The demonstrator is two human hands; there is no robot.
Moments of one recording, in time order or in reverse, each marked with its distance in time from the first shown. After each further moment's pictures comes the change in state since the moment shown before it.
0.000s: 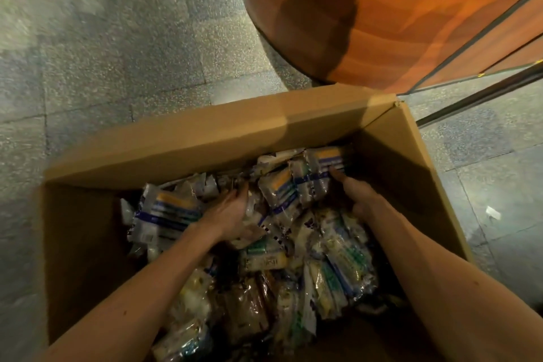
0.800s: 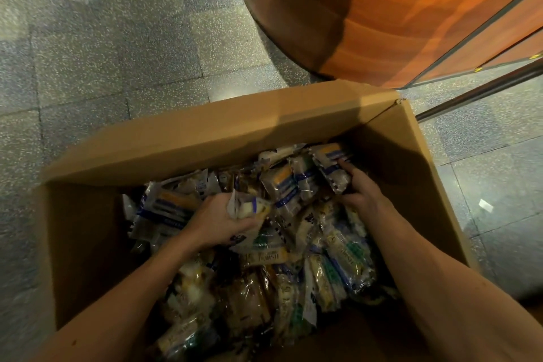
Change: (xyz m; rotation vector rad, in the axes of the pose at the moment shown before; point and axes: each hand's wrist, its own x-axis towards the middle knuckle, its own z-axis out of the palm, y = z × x) left_hand -0.047 -0.008 -0.012 -0.533 0.148 0.047; right_hand -0.007 -0.002 0.006 0.479 -0.121 0.102
